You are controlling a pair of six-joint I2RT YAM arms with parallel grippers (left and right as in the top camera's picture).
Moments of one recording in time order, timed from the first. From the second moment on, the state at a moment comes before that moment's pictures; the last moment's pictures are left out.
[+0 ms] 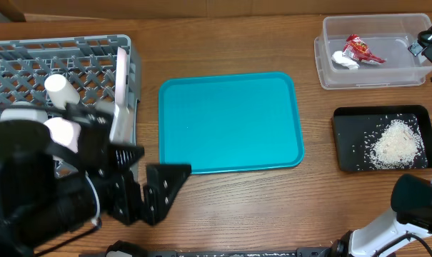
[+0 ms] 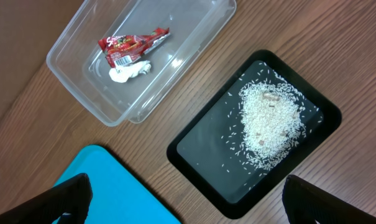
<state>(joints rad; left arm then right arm) -0.34 1.19 2.16 -1.69 0.46 -0.32 -0.36 1.87 2.38 -1.64 0.02 0.48</state>
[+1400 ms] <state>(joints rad) 0.01 0.14 0.57 -0.58 0.33 0.22 -0.36 1.87 2.38 -1.64 0.02 0.48</state>
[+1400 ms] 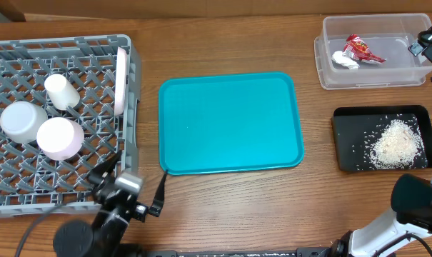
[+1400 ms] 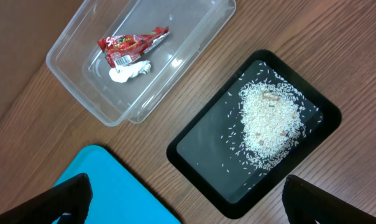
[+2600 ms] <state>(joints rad) 0.11 0.01 0.01 -0.08 -0.04 -0.07 -0.36 1.87 2.38 -1.64 0.02 0.48</state>
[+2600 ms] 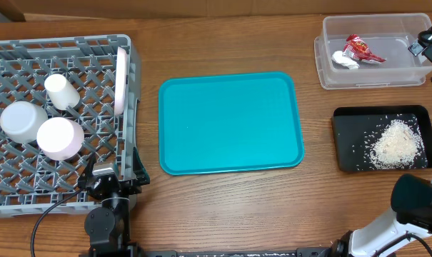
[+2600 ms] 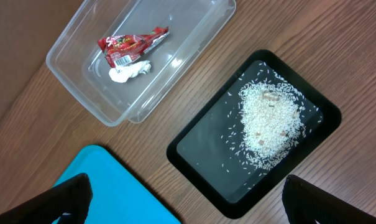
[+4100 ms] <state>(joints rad) 0.11 0.01 0.01 -0.08 -0.04 -0.07 -0.30 1.26 2.39 -1.64 0.02 0.48</state>
